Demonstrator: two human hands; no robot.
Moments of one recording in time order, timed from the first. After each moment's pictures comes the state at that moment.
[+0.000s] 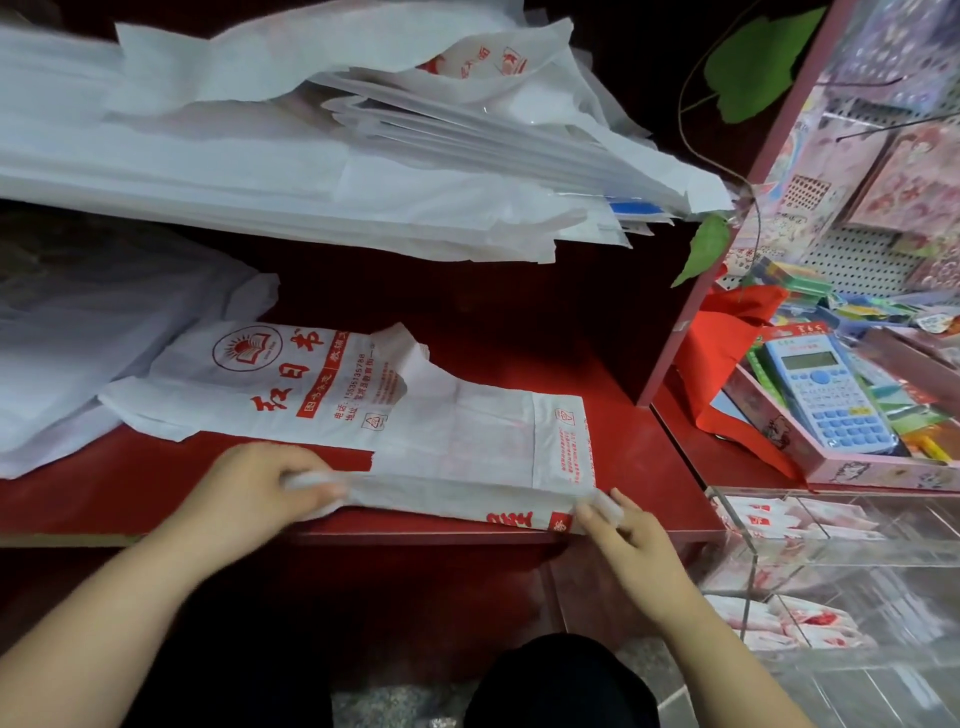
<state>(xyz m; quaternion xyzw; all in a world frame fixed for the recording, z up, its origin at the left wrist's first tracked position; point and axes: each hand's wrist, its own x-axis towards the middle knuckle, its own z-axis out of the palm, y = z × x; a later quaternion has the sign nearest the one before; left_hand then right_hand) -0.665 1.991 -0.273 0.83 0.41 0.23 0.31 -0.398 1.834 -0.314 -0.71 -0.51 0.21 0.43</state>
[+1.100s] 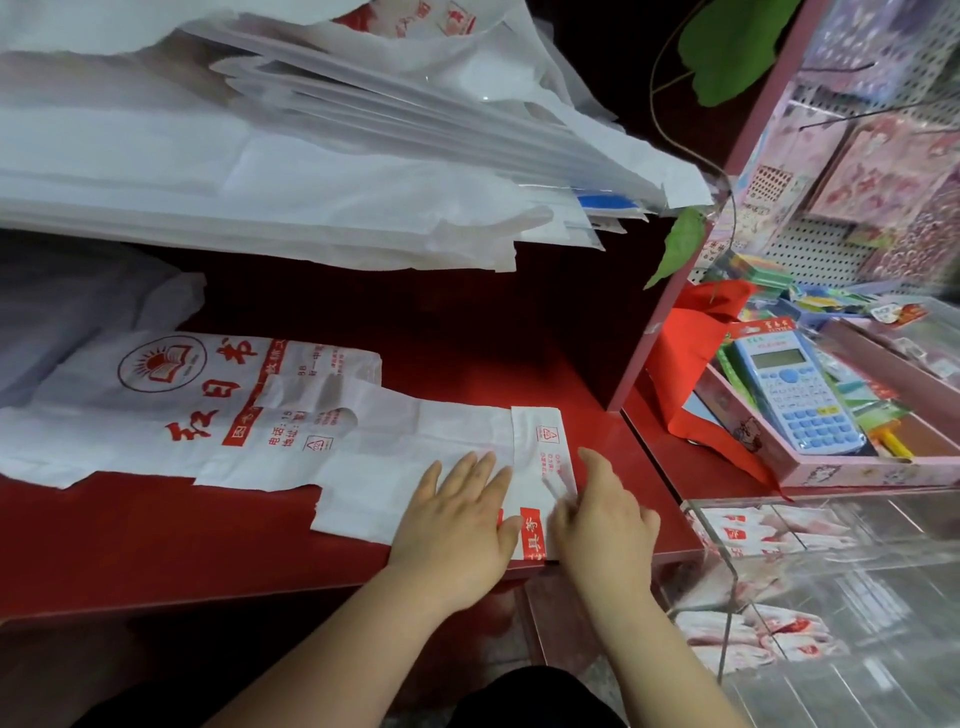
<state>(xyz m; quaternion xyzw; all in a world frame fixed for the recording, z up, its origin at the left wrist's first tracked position) -0.502 1.950 -0.305 0.95 0.31 -0.01 0.10 -0.398 1.876 -0.302 -0.91 -0.36 -0.10 0.19</state>
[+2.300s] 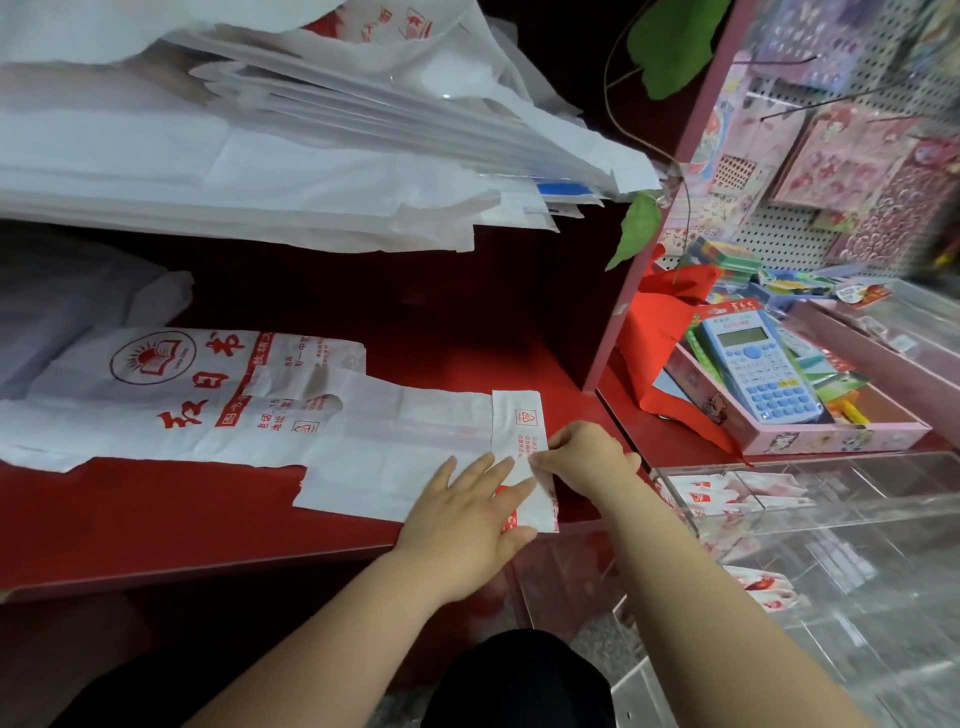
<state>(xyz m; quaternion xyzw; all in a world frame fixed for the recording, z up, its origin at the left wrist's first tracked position) -0.501 1.928 -0.302 0.97 0.23 -0.01 0.11 -0.359 1.889 -0.274 -0.92 -0.31 0.17 0.17</state>
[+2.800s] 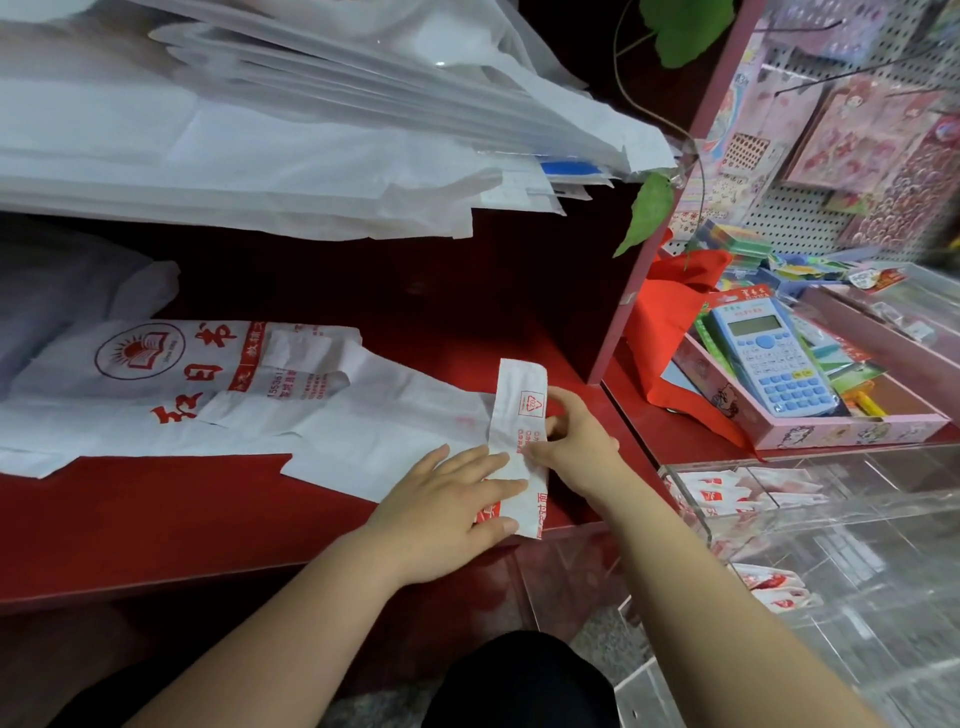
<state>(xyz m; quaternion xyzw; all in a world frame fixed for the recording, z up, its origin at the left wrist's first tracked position) -0.507 1.956 -0.305 0.97 0.17 0.01 0.17 -0.355 1.896 -0.290 -0.82 -0.40 0.20 0.36</state>
